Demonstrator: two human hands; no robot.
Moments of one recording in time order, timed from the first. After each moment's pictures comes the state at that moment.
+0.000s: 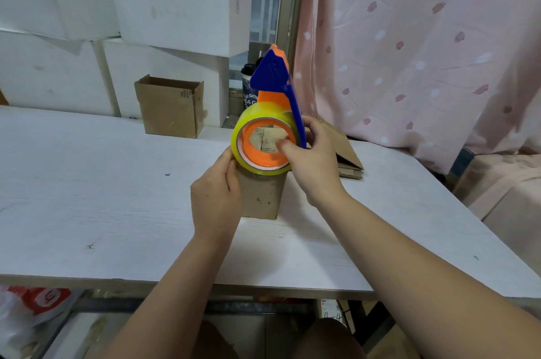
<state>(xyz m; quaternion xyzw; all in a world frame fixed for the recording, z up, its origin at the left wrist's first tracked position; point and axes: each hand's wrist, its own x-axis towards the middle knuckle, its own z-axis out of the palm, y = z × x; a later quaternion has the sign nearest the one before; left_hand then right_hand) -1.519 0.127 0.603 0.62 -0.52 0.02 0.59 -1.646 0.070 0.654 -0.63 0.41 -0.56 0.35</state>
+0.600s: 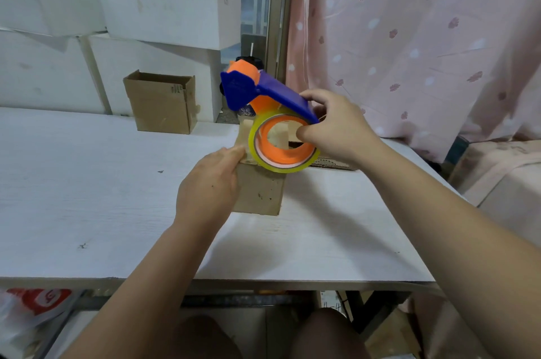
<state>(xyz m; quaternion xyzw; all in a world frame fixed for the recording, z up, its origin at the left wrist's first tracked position) -1.505 0.127 0.615 0.65 -0.66 0.05 0.37 -1.690 0.072 0.712 -0.78 0.49 -0.36 0.17</state>
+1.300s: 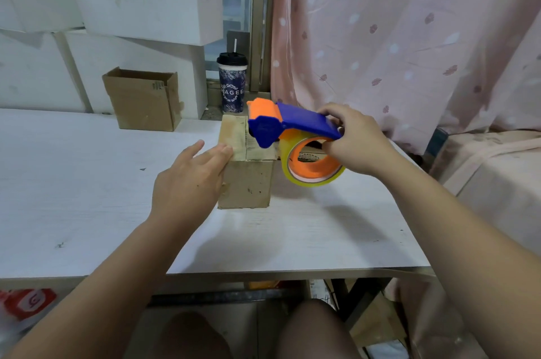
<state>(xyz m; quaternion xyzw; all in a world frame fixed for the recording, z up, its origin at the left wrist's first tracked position) -1.504 0.135 0.616 0.67 -0.69 0.12 0.26 -1.750 0.077 0.697 -0.79 0.51 -0.32 0.13</state>
